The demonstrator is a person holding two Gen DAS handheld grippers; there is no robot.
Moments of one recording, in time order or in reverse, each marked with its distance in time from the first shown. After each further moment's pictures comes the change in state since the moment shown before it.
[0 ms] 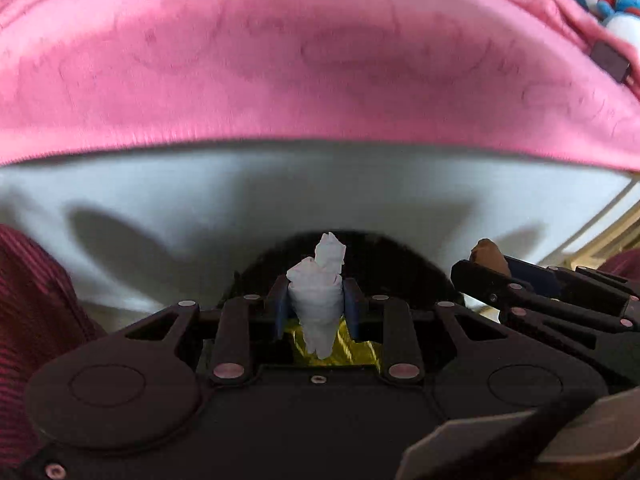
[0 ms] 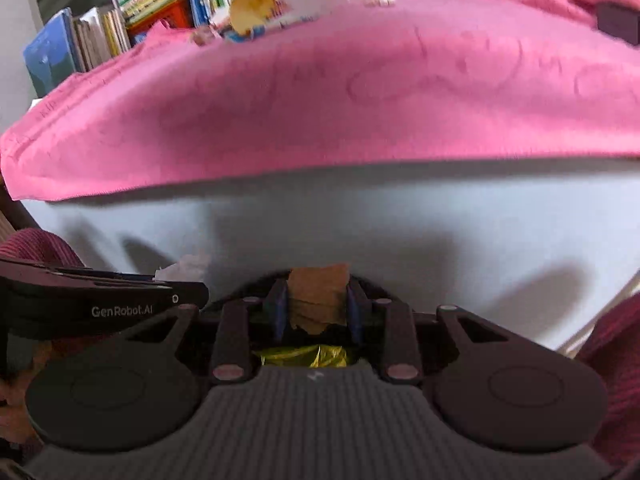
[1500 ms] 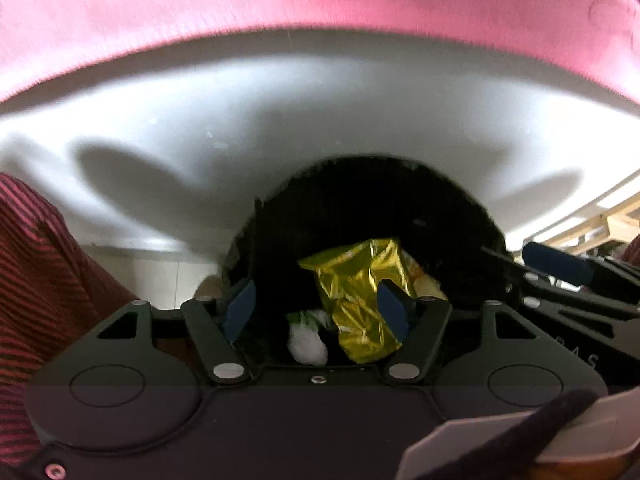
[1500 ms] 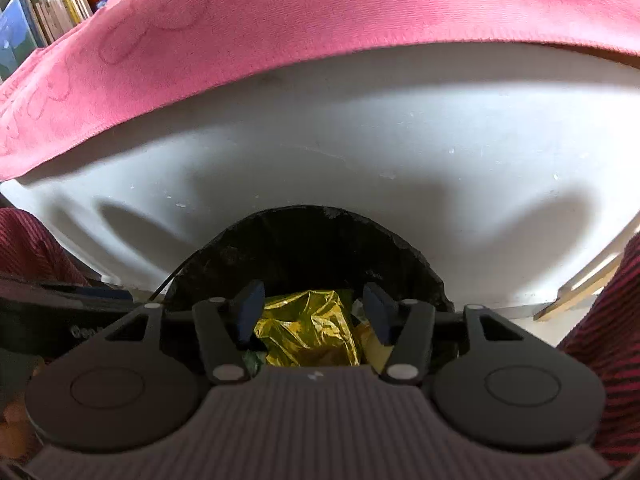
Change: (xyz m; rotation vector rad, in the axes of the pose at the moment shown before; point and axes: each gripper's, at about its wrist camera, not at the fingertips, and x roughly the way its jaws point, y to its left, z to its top) left arm 0.033 0.006 -0.004 -0.007 0.194 0.081; right arm 0.030 -0.008 -0.013 0.064 0.131 -0.020
